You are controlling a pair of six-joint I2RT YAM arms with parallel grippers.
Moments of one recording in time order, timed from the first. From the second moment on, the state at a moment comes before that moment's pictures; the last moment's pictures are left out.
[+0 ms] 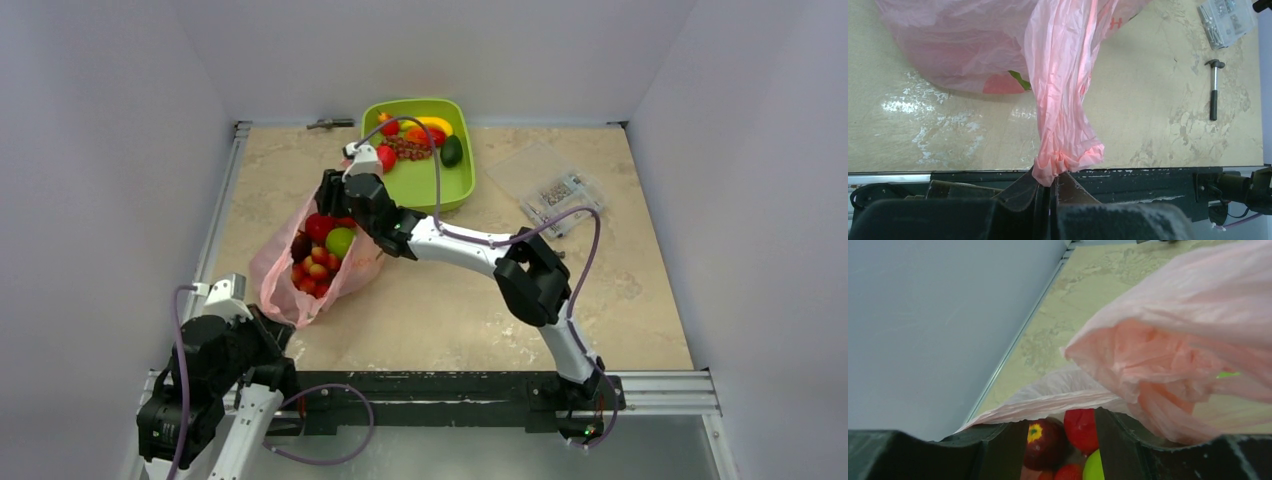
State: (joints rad) left arm -0.18 0.16 0.91 -1.32 0.08 -0.52; right arm 1.00 2.16 1.74 0.23 0.35 0.57
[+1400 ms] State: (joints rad) left arm -0.13 0.27 0.80 -1.24 0.28 -0.50; right arm 1.16 1.98 1.33 0.10 0.64 0.52
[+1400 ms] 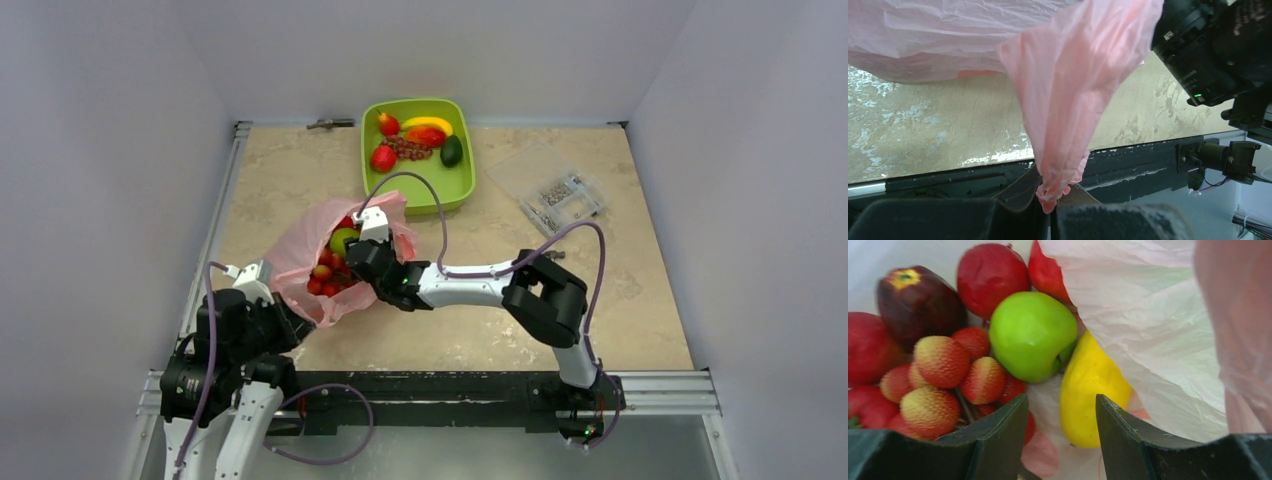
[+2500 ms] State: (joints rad) left arm -0.11 0.29 0.80 -1.24 0.28 -0.49; right arm 1.10 2.18 1.46 0.07 0.69 0.42
